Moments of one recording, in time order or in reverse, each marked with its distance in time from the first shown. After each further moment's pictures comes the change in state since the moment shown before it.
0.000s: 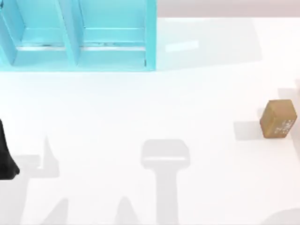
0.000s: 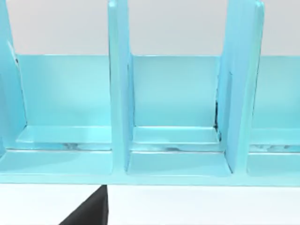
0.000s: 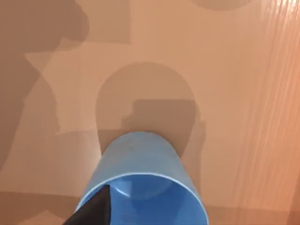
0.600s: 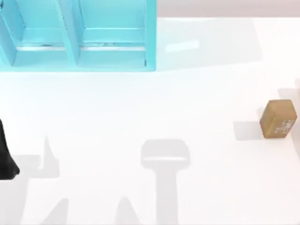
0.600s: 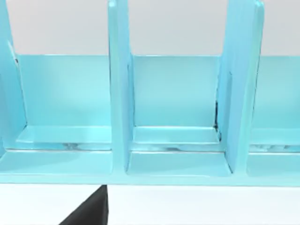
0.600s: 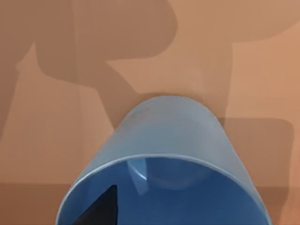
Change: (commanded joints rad) left arm 0.000 0.000 0.000 0.000 0.000 0.000; right arm -0.048 0.017 -0.165 0.096 0.012 0.051
